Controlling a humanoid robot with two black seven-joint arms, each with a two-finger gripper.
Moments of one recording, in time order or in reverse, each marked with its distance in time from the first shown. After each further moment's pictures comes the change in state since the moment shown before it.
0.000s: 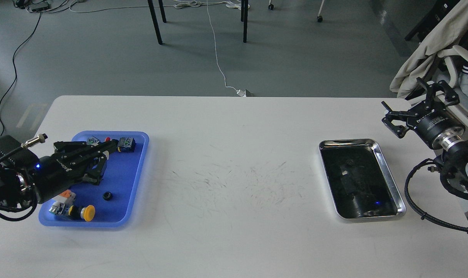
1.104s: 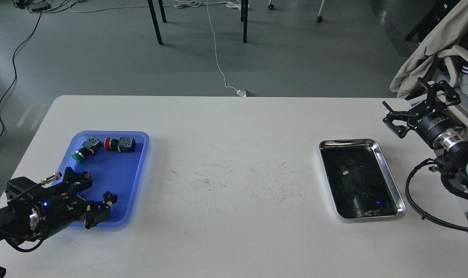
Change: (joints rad) left arm 0.098 -0.168 0.012 0.252 0.009 -0.028 -0.030; right arm 0.004 0.002 -0.005 -0.008 0.000 0.000 0.000
